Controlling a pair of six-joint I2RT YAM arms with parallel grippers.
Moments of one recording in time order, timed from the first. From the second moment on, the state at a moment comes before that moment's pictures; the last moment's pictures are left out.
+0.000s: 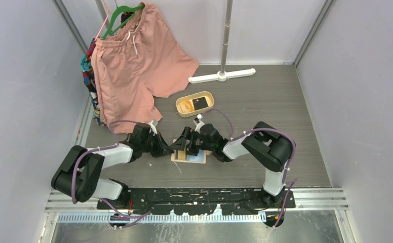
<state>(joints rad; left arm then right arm) -0.41 1.39 0.39 0.15 0.40 -0.79 0.87 1.83 0.65 0.77 -0.34 1.13</state>
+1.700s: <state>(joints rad) -0.42 1.40 0.40 0.17 0.40 -0.81 0.82 1.67 0.48 0.57 -0.33 1.07</state>
